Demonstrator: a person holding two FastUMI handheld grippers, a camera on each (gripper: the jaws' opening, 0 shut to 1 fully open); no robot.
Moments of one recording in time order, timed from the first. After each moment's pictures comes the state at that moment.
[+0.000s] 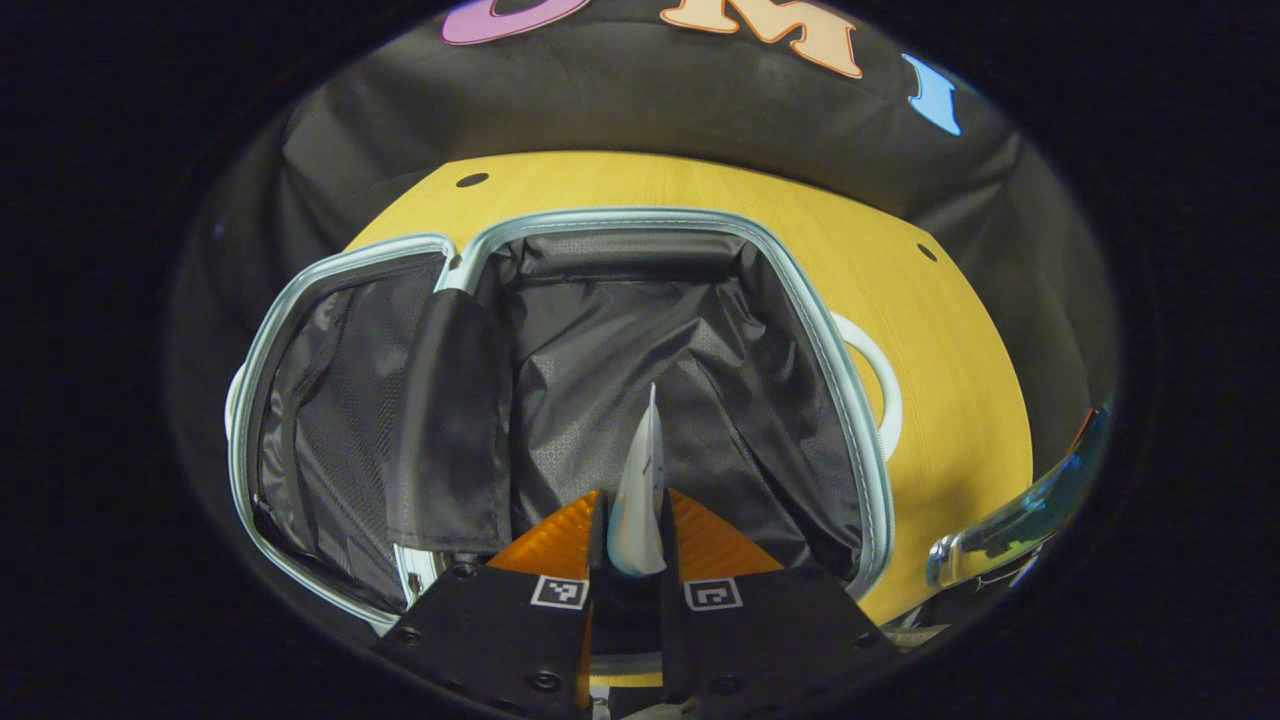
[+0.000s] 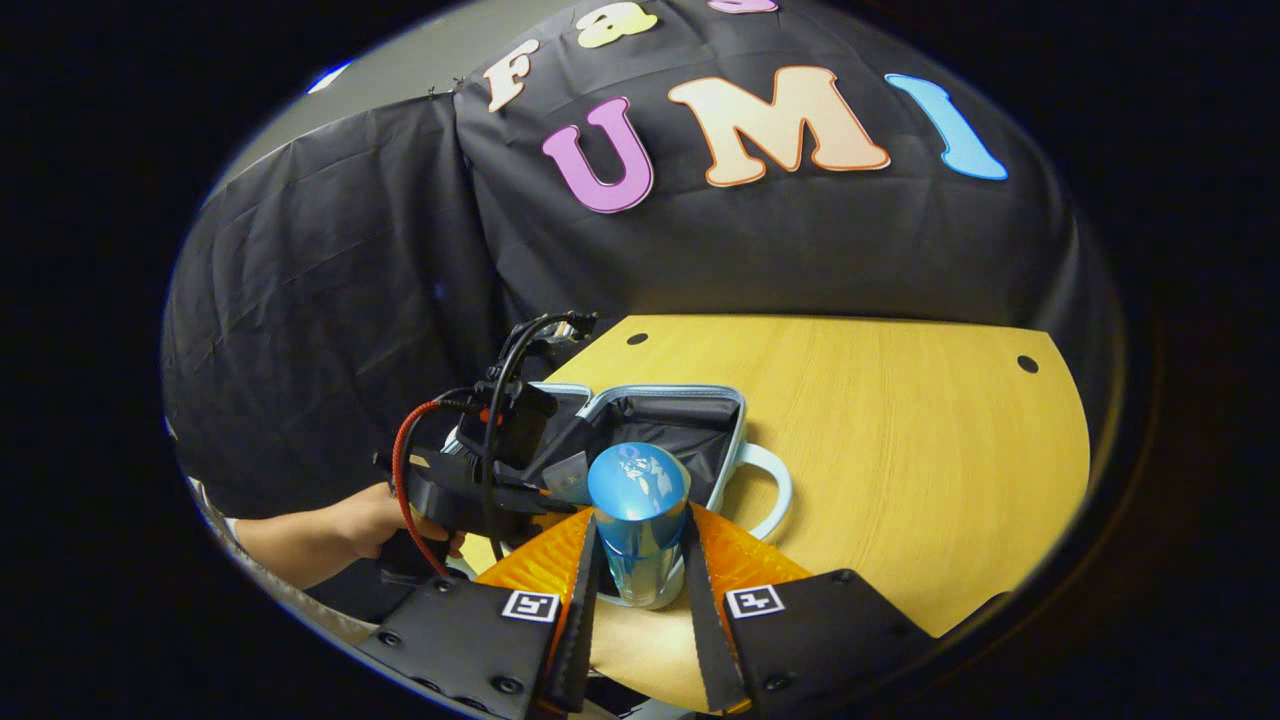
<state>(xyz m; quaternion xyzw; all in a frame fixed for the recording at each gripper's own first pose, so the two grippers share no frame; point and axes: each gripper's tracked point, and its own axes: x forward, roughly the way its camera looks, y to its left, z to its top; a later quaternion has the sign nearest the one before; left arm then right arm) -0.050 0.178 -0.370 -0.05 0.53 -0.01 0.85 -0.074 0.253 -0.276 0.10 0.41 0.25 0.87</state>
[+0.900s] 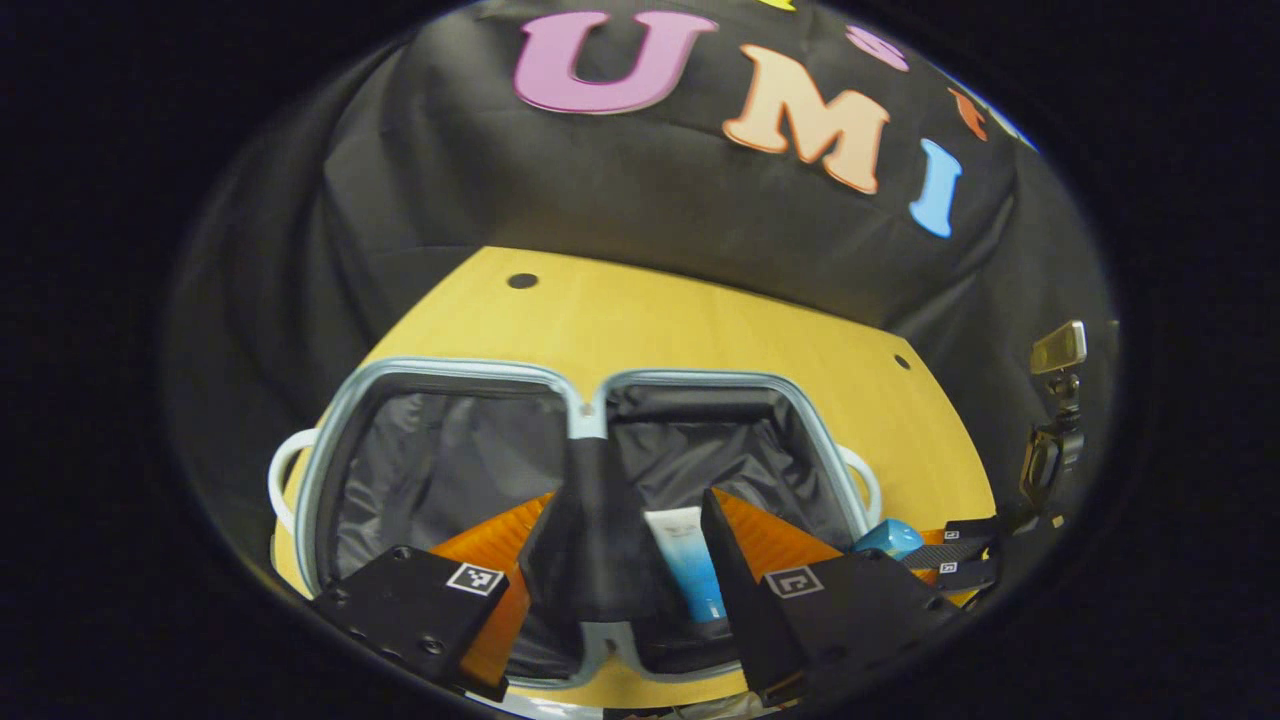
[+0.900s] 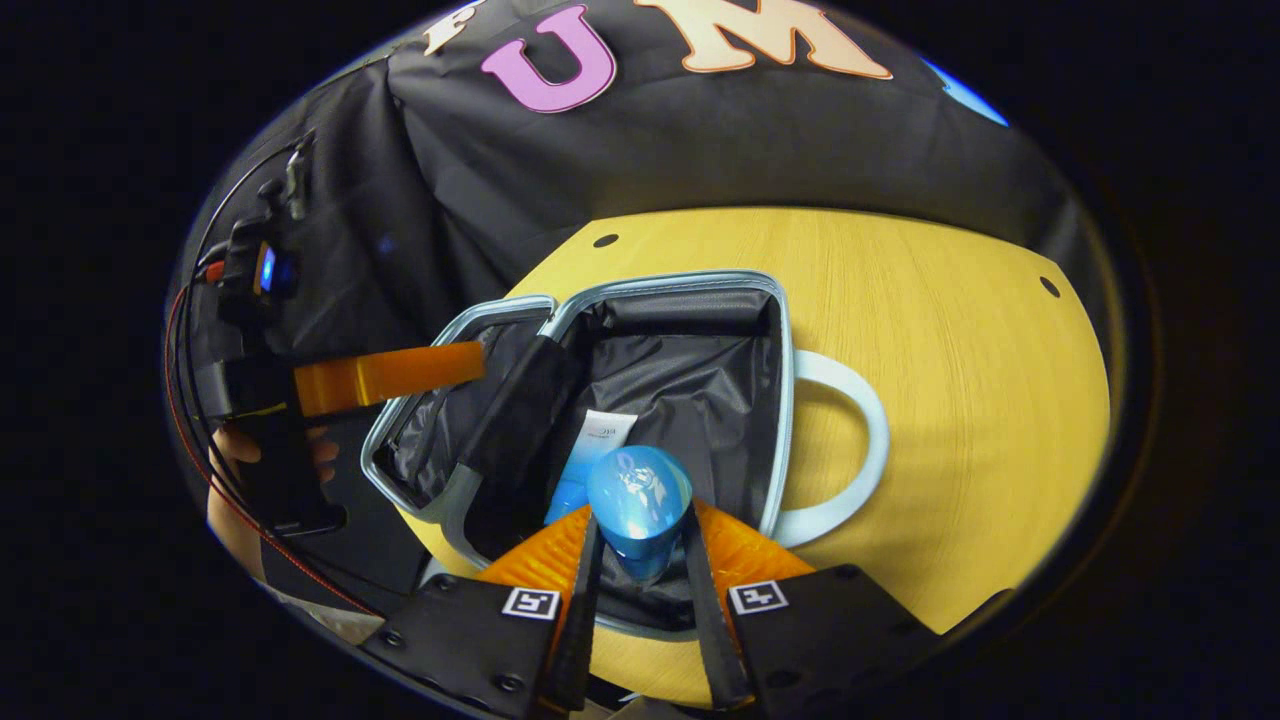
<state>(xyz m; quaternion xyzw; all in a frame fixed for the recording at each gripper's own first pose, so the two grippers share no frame) -0.014 0.306 -0.275 -0.10 0.38 0.01 0.92 -0.076 0.317 -0.377 0.08 0.53 0.19 0.82</state>
